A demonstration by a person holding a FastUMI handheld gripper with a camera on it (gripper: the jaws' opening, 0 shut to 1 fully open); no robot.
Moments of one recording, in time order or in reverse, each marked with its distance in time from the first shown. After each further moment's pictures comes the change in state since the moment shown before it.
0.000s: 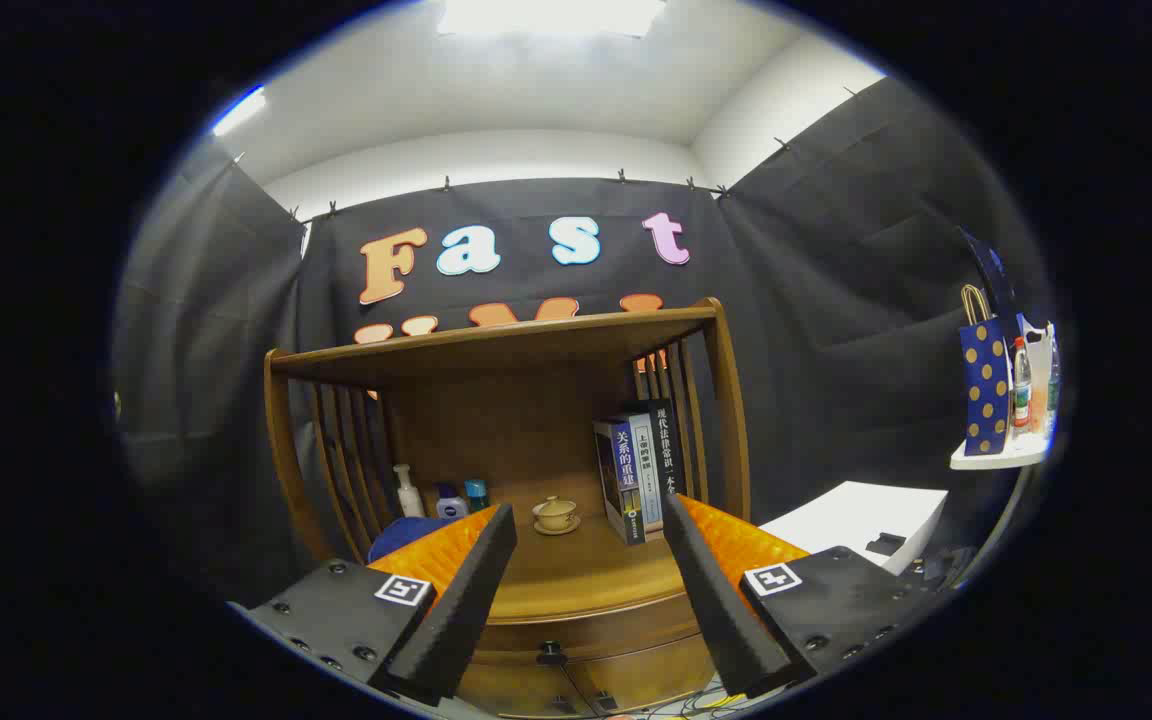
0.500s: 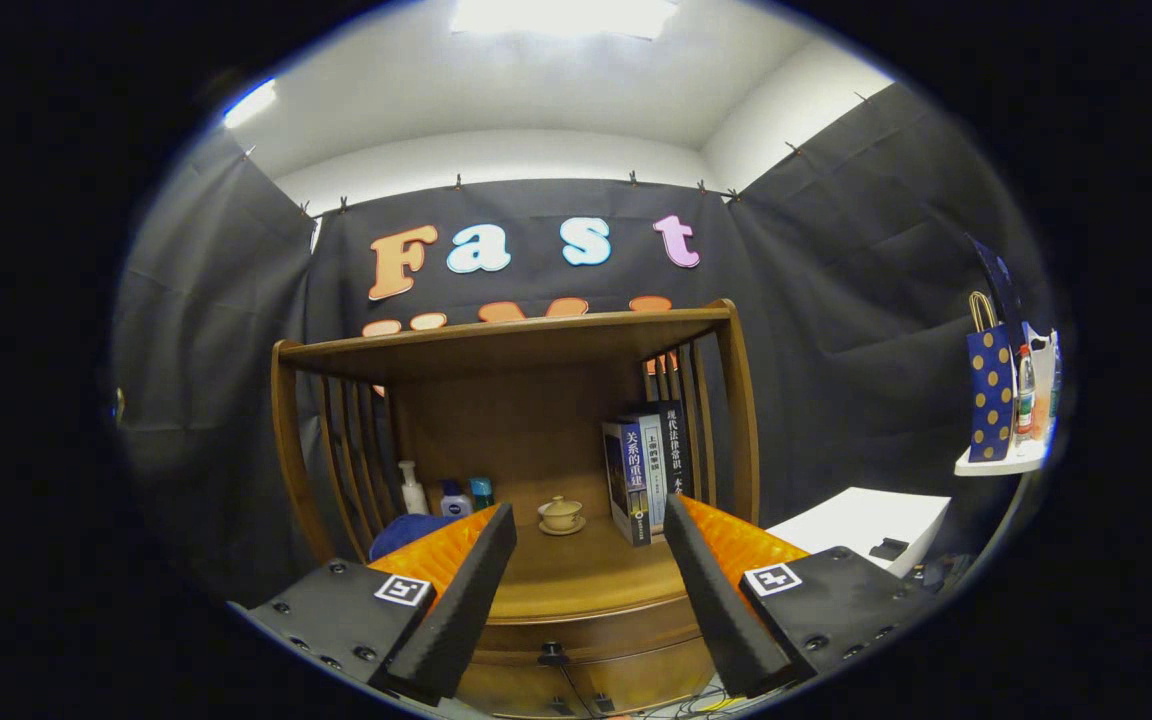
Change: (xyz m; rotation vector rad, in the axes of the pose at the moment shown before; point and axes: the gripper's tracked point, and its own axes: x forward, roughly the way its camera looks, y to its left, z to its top) arm 0.002 0.006 -0.006 -0.019 0.003 0.009
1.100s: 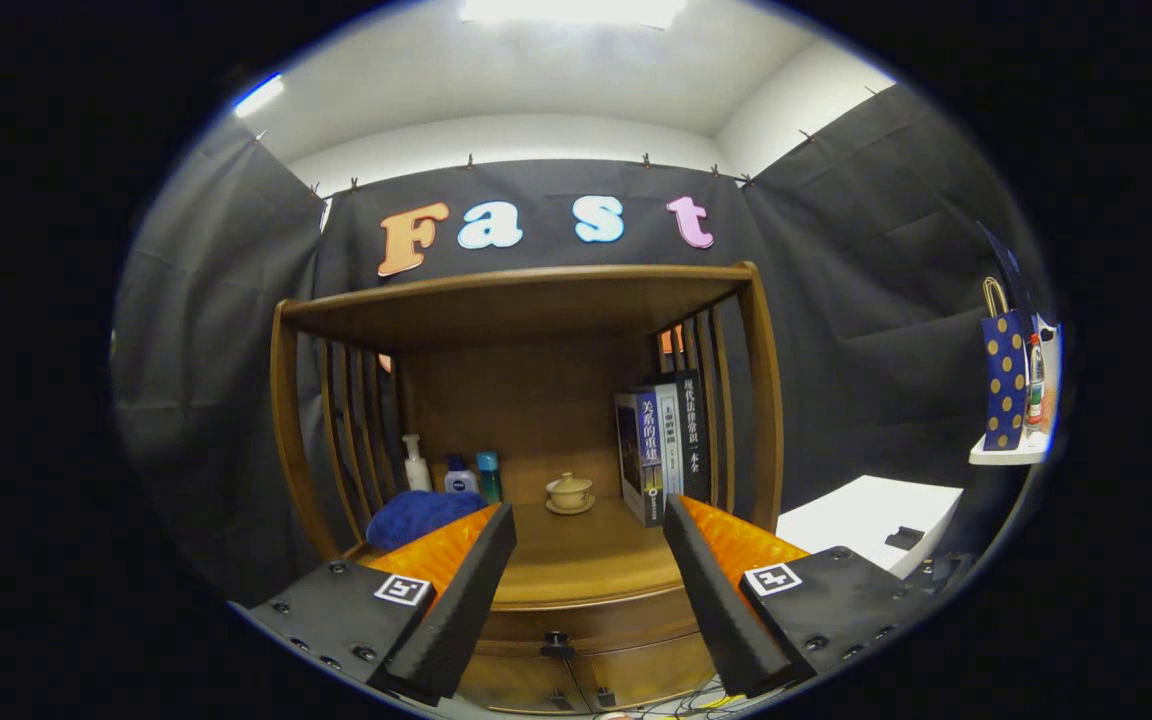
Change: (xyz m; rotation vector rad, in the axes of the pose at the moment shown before) arm 0.023 0.018 -0.057 -0.008 0.054 0.048
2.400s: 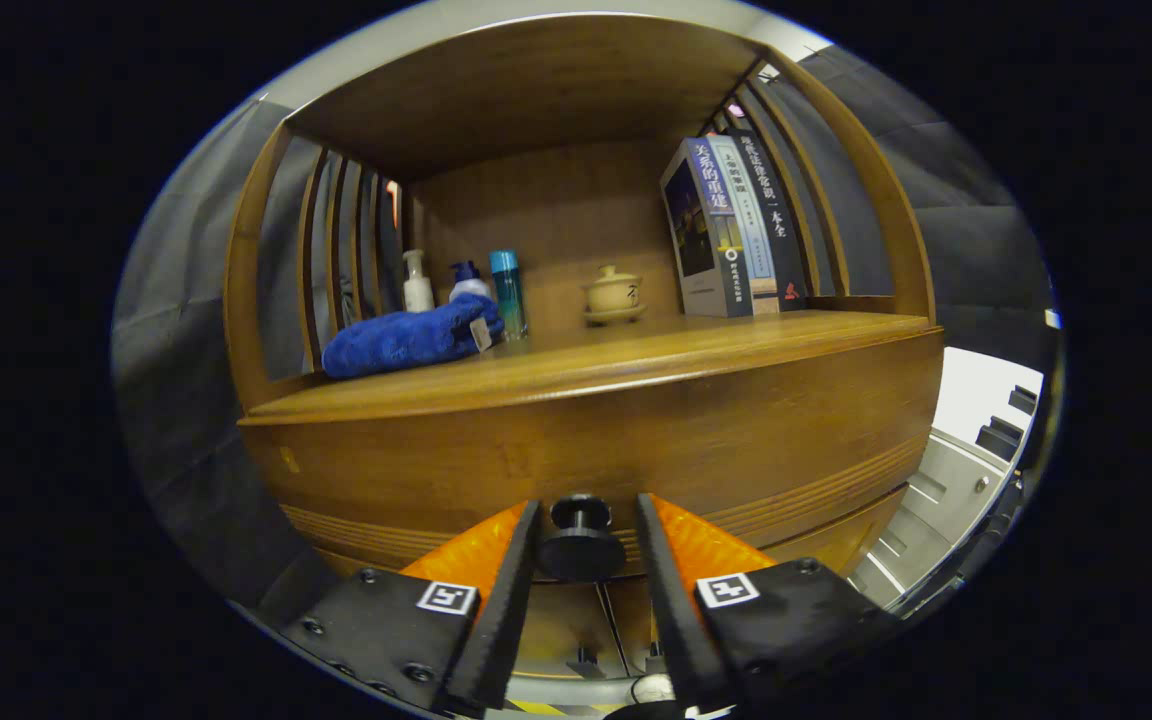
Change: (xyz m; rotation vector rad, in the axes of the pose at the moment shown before) arm 0.089 0.005 -0.283 0.033 0.321 0.146
